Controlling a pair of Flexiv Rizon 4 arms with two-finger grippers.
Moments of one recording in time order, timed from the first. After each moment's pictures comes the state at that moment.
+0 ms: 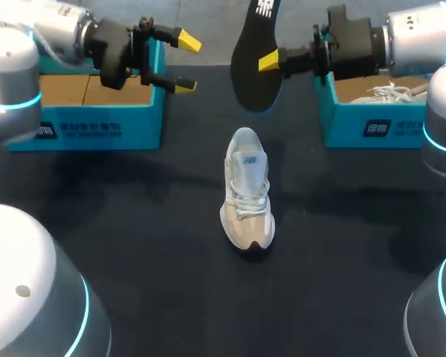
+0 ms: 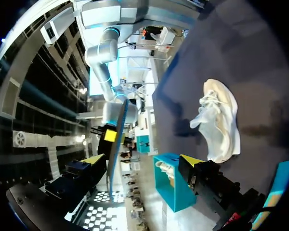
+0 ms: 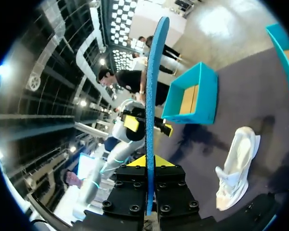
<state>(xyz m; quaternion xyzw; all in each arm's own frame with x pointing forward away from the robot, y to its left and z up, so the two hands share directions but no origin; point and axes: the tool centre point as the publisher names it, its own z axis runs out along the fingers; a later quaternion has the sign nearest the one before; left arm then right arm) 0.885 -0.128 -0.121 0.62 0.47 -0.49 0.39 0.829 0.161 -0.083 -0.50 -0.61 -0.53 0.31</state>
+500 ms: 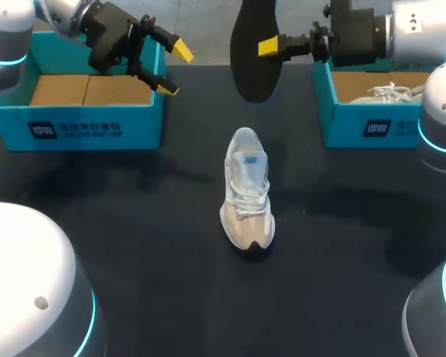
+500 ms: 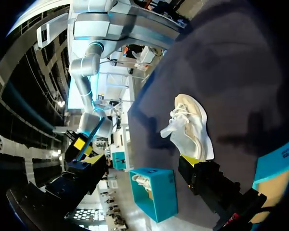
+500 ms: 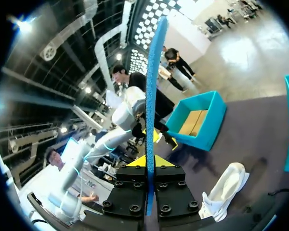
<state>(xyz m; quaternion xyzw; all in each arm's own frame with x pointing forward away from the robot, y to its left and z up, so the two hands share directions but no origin) 0.896 -0.107 -0.144 0.70 0.47 -0.46 0.28 0.842 0.164 -0.065 -0.42 -0.67 -0.58 0.20</state>
